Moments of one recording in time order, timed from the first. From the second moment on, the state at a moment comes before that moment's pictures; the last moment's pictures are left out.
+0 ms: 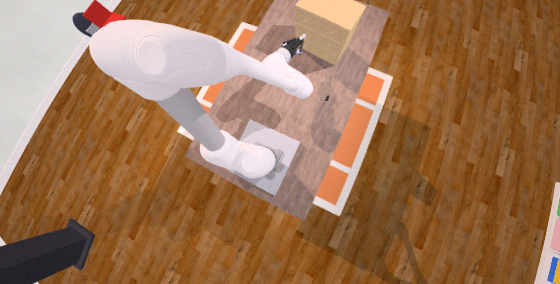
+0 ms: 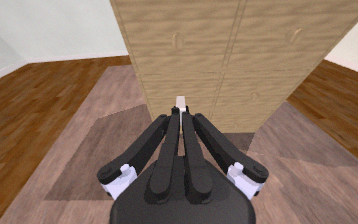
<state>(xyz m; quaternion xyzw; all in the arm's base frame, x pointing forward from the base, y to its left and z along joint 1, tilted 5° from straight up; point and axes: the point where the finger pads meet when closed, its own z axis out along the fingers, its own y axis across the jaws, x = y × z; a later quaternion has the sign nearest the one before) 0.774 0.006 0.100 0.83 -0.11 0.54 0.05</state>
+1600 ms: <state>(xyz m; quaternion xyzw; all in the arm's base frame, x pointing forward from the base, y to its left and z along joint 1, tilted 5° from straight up) 0.680 0.029 0.126 0.83 -0.11 0.54 0.05</state>
